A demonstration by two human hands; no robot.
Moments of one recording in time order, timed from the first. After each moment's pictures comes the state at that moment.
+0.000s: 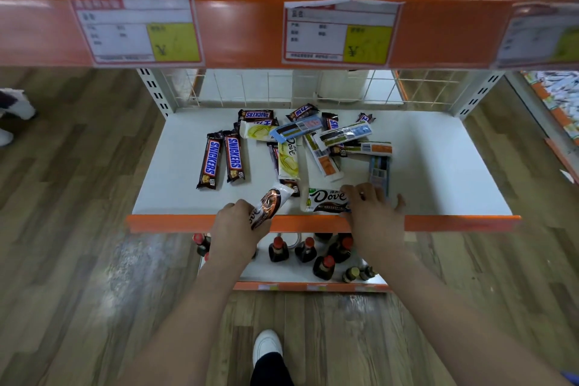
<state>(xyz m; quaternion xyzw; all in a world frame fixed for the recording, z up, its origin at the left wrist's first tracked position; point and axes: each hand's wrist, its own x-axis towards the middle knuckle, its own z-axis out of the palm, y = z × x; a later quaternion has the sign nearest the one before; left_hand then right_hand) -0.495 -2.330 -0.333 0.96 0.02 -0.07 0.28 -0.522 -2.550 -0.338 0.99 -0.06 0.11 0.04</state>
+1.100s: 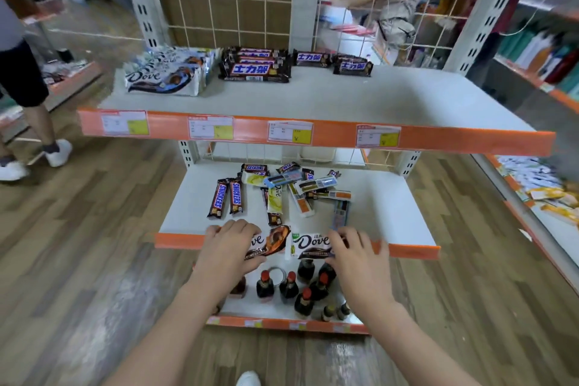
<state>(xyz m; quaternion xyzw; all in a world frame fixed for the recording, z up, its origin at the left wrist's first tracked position) -0.598 -2.321 -0.197 0.97 -0.22 0.08 0.09 -0.647 -2.551 -0.218 0.97 0.01 0.23 0.05</state>
